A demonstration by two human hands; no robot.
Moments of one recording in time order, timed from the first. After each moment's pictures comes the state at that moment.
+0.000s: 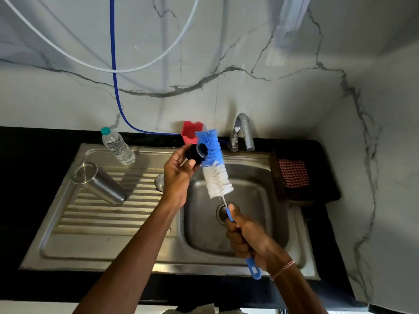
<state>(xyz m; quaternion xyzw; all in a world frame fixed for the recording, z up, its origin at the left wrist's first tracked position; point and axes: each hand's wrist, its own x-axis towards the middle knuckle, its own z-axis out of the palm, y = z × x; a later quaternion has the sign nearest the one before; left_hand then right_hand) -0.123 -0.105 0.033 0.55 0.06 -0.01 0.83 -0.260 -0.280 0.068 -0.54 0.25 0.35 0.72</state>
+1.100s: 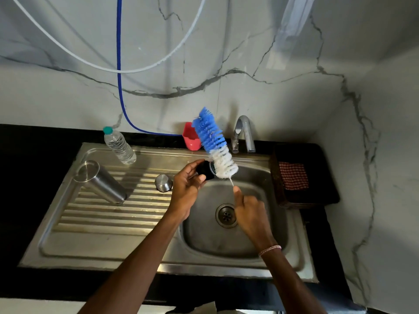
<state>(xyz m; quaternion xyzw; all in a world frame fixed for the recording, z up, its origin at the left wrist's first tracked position) -0.149 -0.114 0.019 0.62 0.04 -0.05 0.78 -0.220 -0.276 0.054 -0.91 0.19 0.04 0.36</state>
